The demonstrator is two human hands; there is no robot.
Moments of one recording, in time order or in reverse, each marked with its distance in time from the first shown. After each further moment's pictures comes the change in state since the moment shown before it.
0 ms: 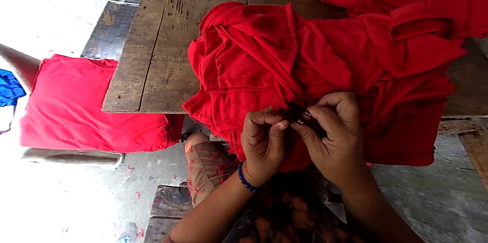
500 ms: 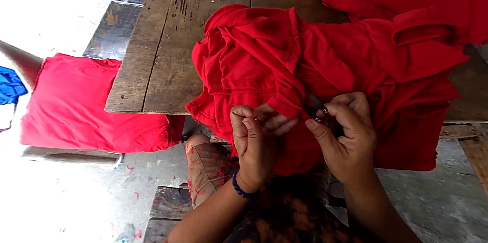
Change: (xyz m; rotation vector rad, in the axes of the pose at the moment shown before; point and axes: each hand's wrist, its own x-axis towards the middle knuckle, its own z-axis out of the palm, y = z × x) left_hand 0.005 0.017 -0.005 -0.616 0.112 -0.346; right_hand 0.003 0.008 -0.004 0.209 0.022 0.055
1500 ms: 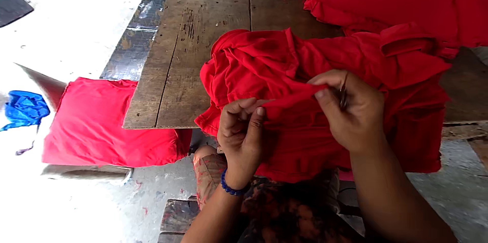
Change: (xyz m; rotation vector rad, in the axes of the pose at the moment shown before) left_hand 0.035 0.031 -0.012 0.576 -0.035 0.220; right_hand 0.064 0.002 -0.003 0.152 -0.095 -0.172
